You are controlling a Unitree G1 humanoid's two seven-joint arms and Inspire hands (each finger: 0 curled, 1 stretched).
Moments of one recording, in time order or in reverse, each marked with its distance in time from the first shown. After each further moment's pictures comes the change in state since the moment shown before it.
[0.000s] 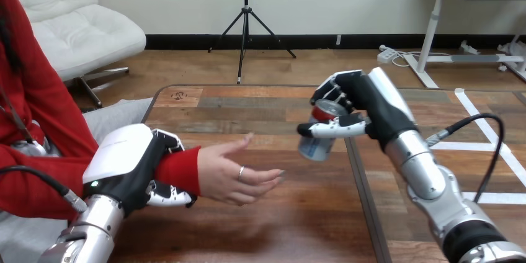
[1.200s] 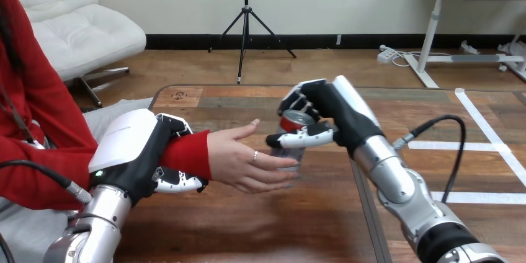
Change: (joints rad) left arm -0.009 -0.043 0.021 -0.048 -0.020 -0.007 -0.006; right arm 0.000 0.084 0.058 -0.032 -0.020 0.018 0.010
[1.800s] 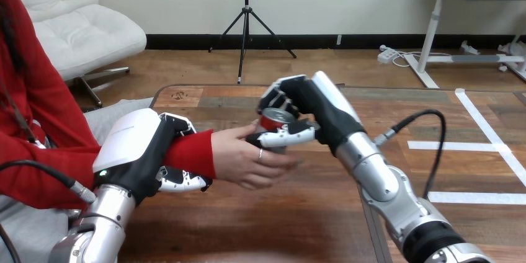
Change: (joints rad) left arm -0.005 -0.021 0.000 0.000 0.000 0.000 -0.001; right arm 0.000 0.053 0.007 -0.048 0.000 -0.001 0.018
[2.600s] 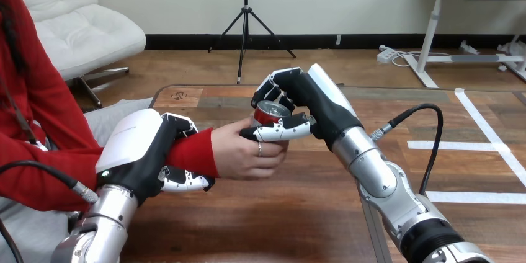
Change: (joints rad) left arm 0.000 -0.009 -0.001 0.001 -0.009 0.000 -0.004; right arm 0.000 0.006 -0.001 -0.043 0.001 0.000 0.003
